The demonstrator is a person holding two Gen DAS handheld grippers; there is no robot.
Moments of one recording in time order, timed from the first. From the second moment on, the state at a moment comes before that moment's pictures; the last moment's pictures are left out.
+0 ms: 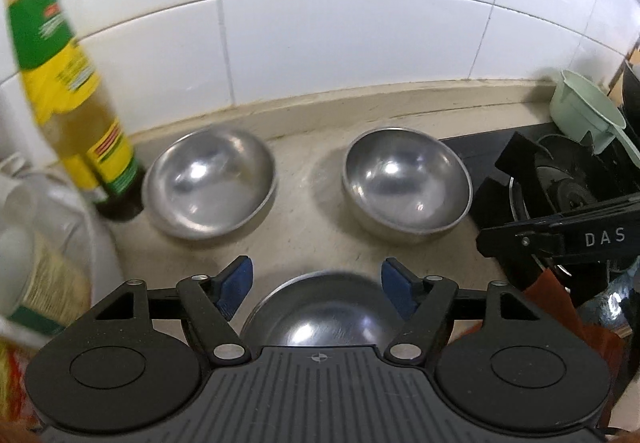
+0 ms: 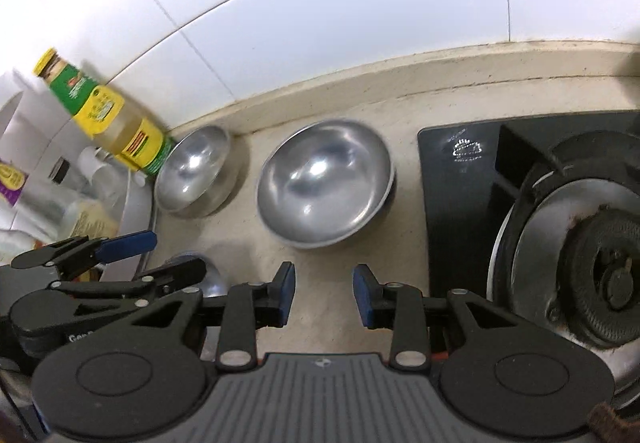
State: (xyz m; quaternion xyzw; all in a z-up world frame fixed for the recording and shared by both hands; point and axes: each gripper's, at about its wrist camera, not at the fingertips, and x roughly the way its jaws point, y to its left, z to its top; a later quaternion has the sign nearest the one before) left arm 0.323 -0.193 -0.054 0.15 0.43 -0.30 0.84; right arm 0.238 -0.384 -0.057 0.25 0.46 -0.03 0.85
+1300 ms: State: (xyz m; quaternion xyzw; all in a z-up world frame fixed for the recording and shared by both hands) left arm 0.369 -0.265 -0.106 0.18 0.45 -0.30 0.82; right arm 0.284 -0.410 -0.100 0.26 0.48 -0.06 0.84
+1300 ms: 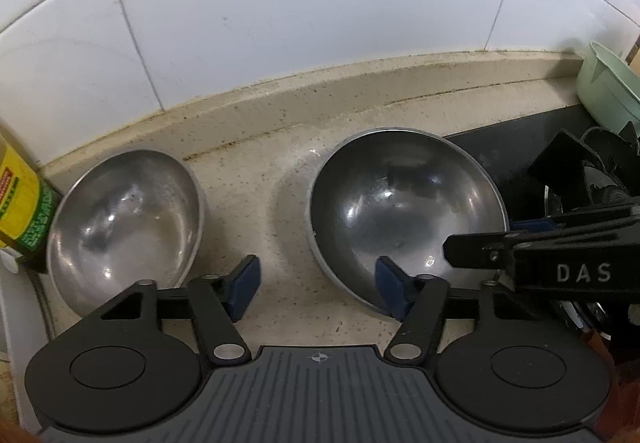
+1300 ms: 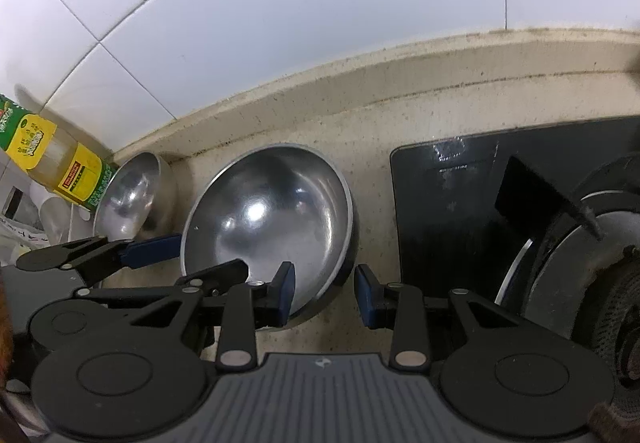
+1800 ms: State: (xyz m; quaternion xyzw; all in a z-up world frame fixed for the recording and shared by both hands) left arm 0.382 -0.273 -0.115 0.16 0.46 -0.31 0.82; right arm 0.284 -0.417 -0.104 0.29 0.47 -0.07 0.83
